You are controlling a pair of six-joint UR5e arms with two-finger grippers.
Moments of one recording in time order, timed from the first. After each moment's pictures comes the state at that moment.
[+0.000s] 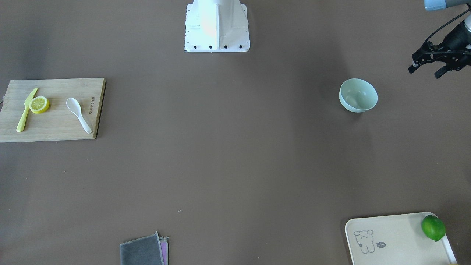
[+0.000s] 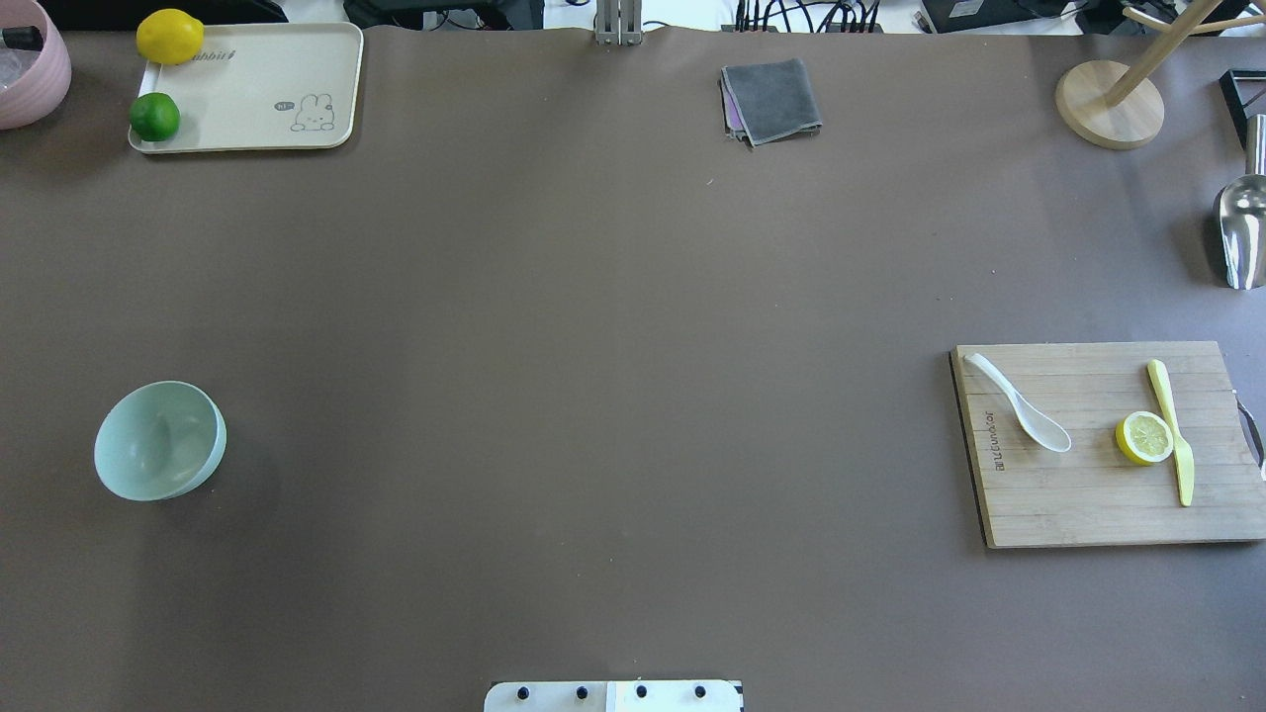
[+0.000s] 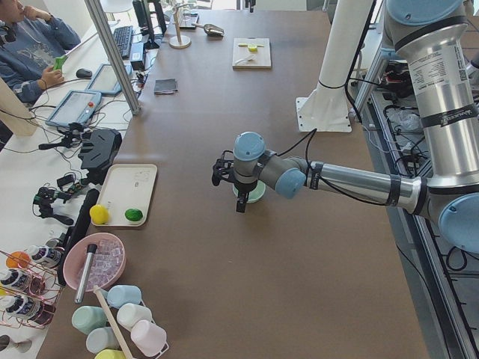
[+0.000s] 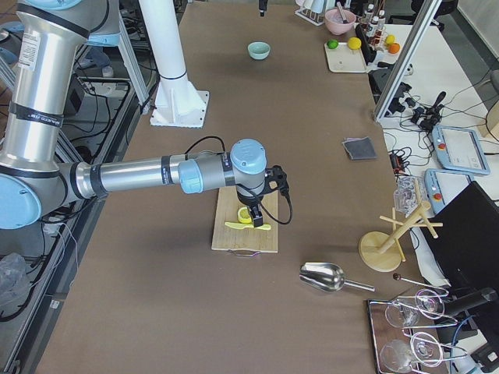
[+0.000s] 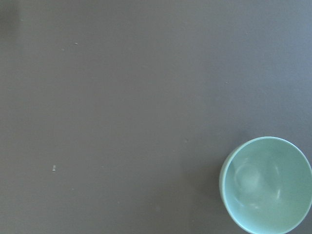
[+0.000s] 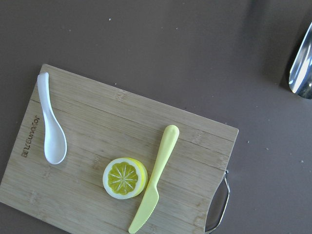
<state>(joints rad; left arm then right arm) -1.15 -1.28 -1.99 -1.97 -2.32 -0.49 1.39 -1.84 1.98 -1.45 2.44 -0.03</state>
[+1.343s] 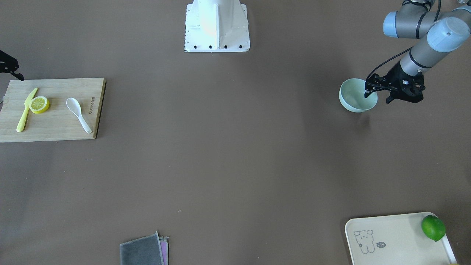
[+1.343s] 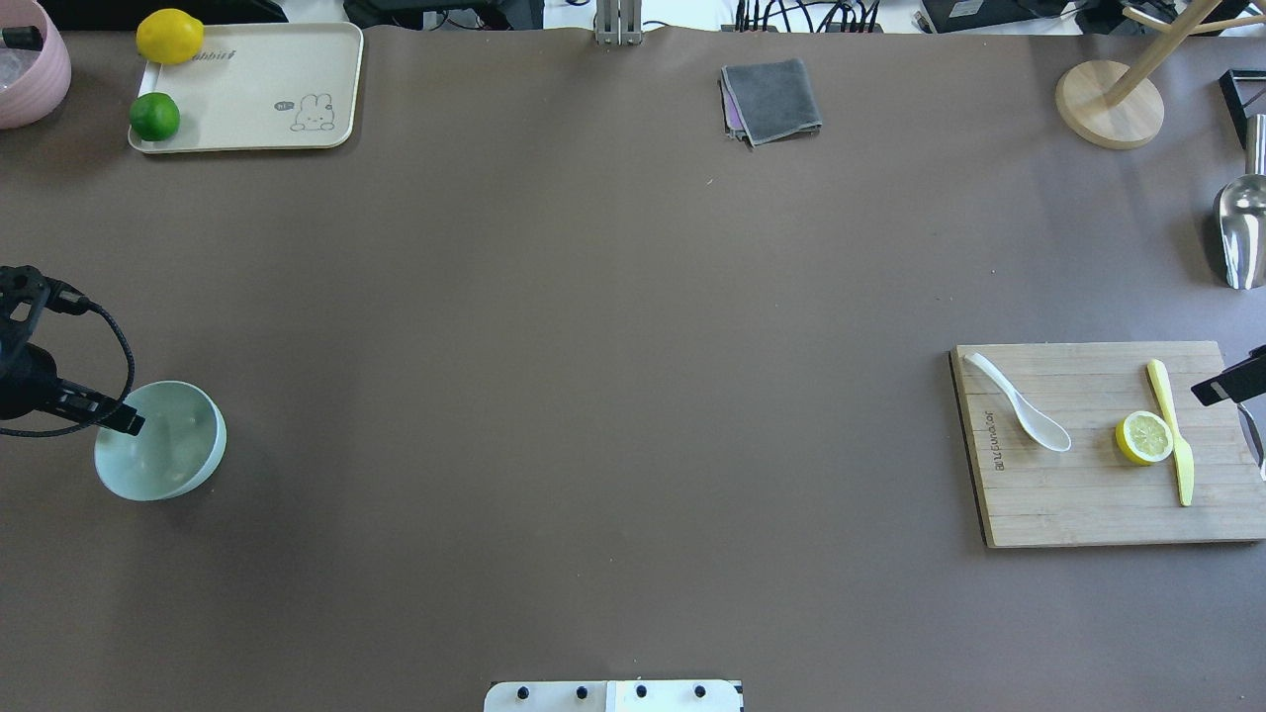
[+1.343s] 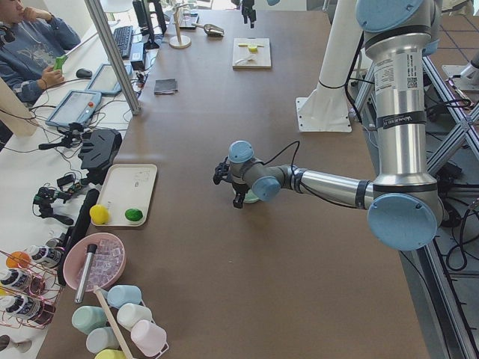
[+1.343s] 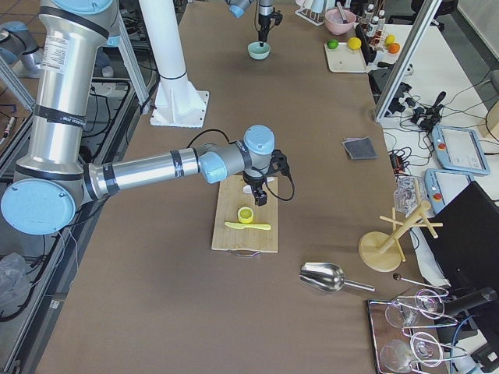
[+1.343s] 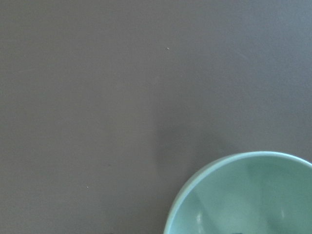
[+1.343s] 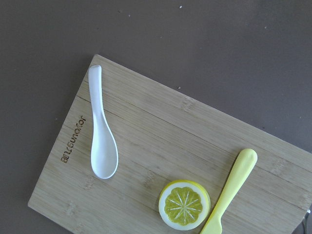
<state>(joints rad) -0.88 -1.44 -1.77 -2.14 -2.19 -0.61 1.18 -1.78 1.98 -1.38 2.40 0.09</state>
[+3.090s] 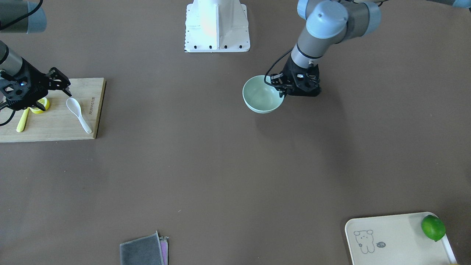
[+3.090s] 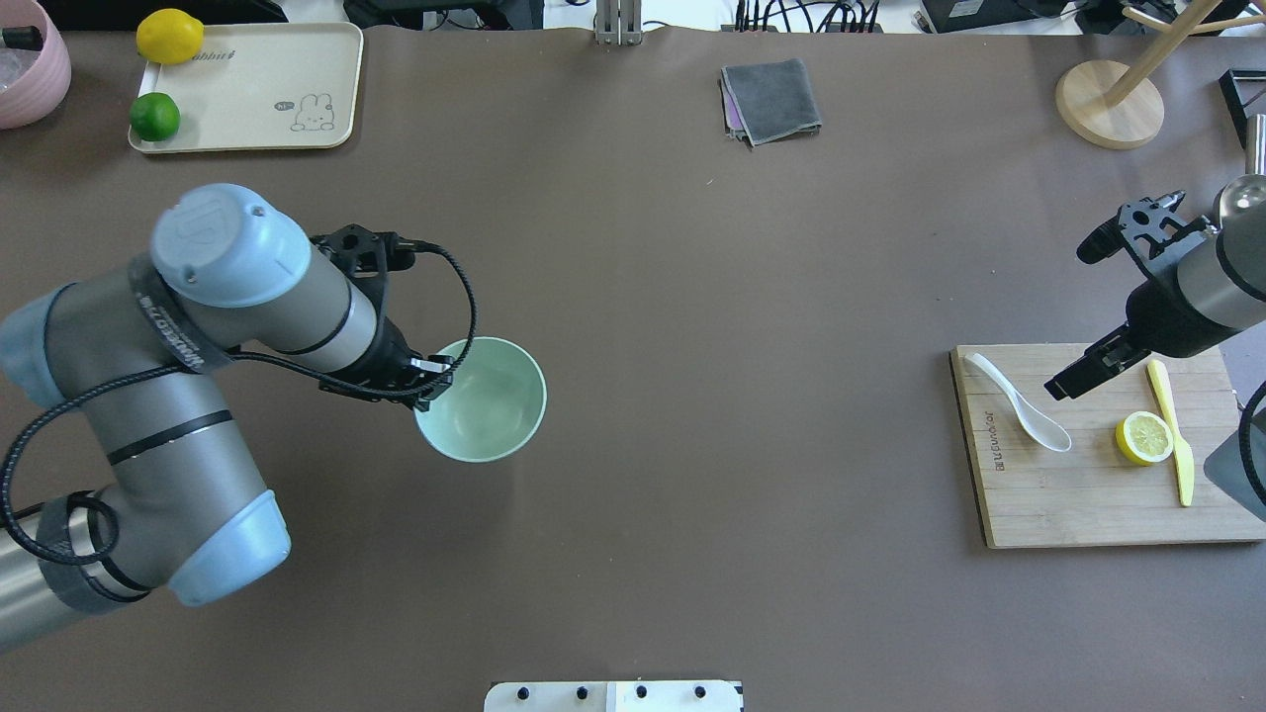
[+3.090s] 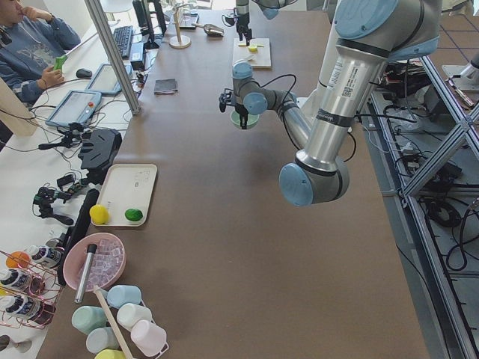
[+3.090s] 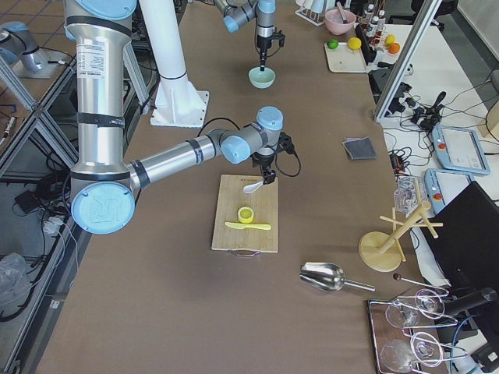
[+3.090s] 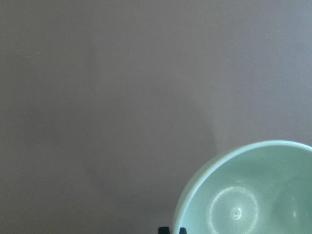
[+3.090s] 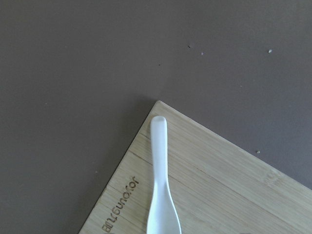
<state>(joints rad) -0.58 -2.04 -1.90 -1.59 -2.03 -1.20 0.95 -1.59 1.93 -1.38 2.26 0.24</state>
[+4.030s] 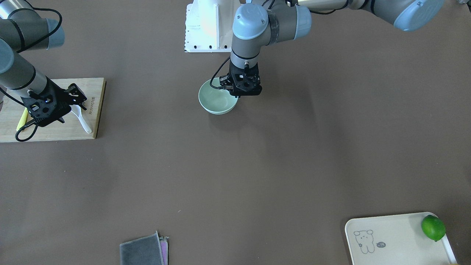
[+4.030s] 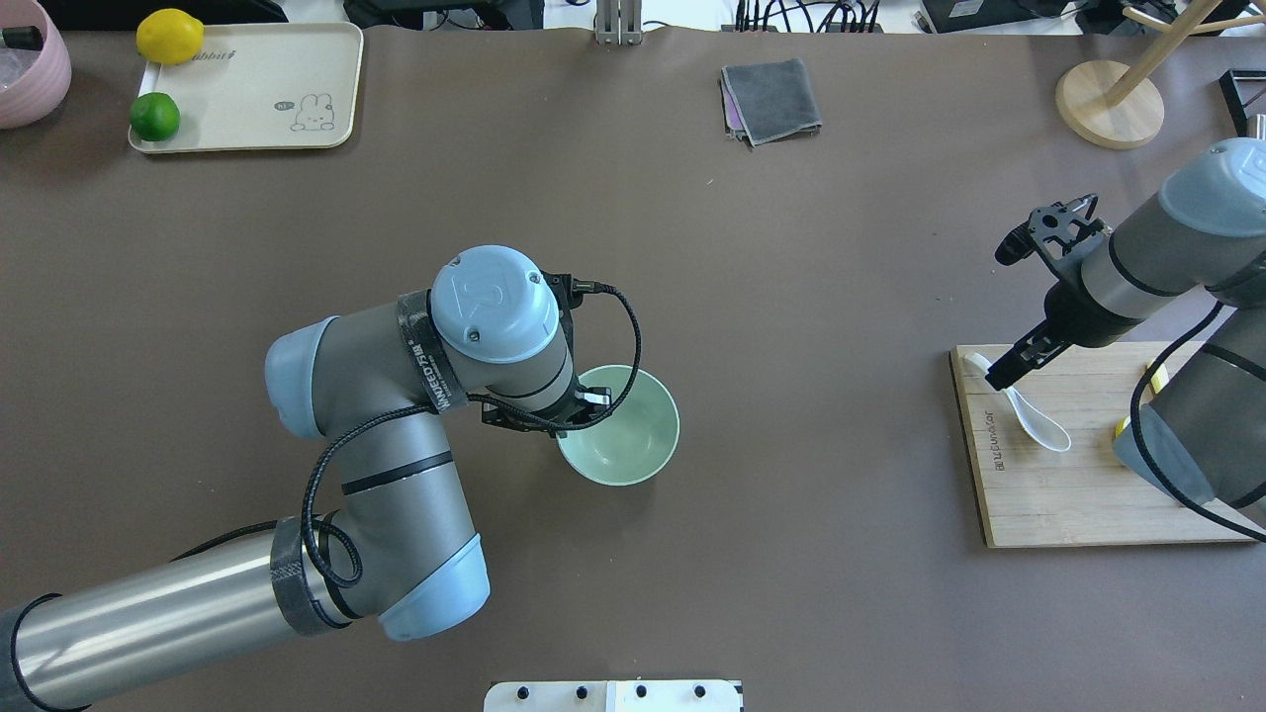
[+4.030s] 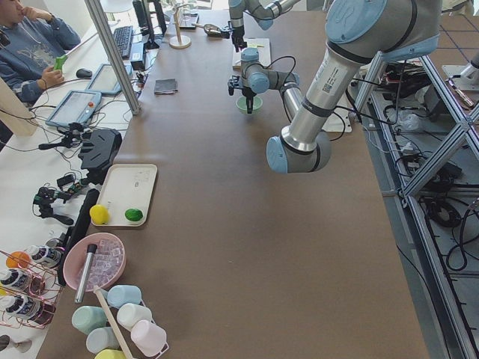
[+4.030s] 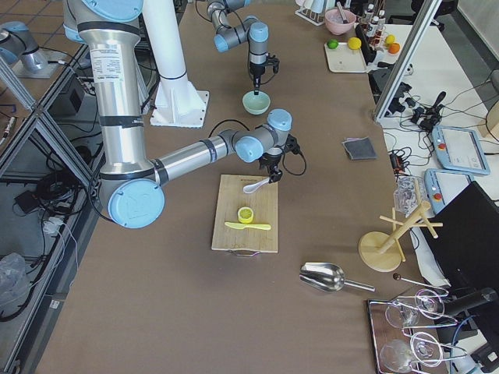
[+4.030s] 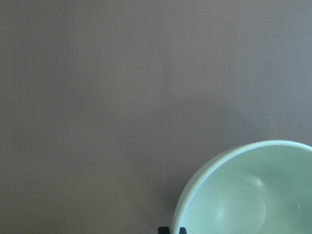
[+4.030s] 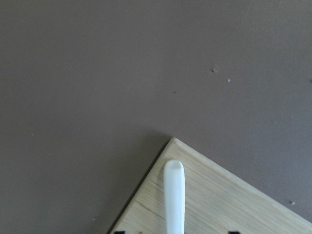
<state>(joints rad) -0.46 -2.29 -1.67 -1.54 -1.90 -1.30 0.88 -1.47 1.79 -1.38 2.22 0.26</state>
